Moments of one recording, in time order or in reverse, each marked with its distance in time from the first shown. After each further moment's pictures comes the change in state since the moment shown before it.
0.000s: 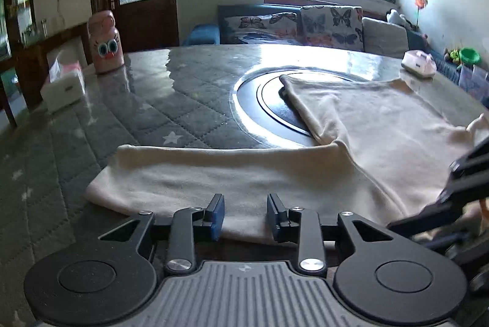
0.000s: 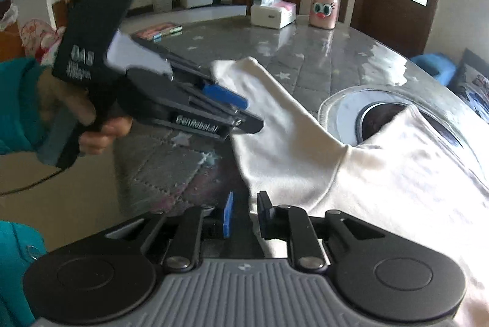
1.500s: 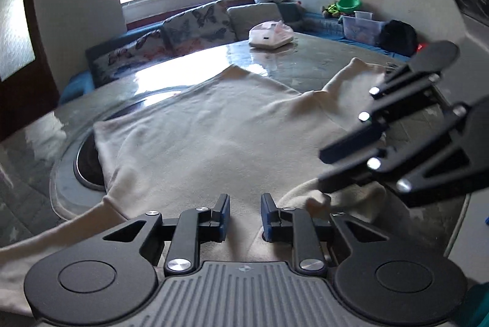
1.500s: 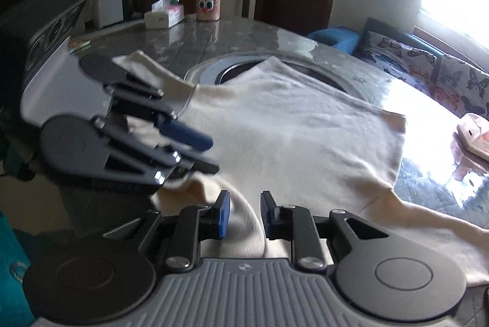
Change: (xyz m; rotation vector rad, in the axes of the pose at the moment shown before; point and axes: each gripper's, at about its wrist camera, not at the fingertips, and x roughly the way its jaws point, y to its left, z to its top) left arm 0.000 -0.151 0.003 0.409 -0.057 -0.352; right arm -0.079 -0.053 -0.085 0.195 -0.019 -0.296
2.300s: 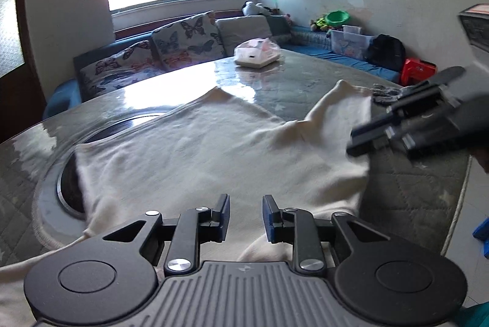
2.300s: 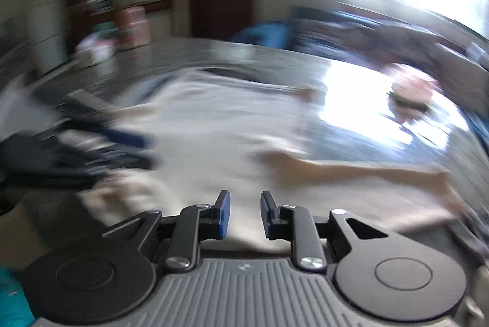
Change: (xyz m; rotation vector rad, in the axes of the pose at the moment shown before) left arm 0.013 -0.012 0.031 -0.023 -0.041 -0.070; right arm -0.046 -0.084 -0.035 0.359 -0.037 -0.219
